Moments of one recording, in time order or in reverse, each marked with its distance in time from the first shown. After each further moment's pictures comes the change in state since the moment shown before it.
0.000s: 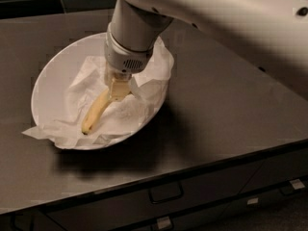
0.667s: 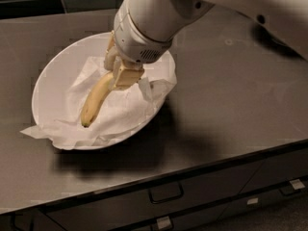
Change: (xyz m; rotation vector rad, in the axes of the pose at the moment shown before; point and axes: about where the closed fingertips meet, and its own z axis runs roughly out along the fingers) arm -0.013 0.001 -0.062 0.193 -0.109 -0.092
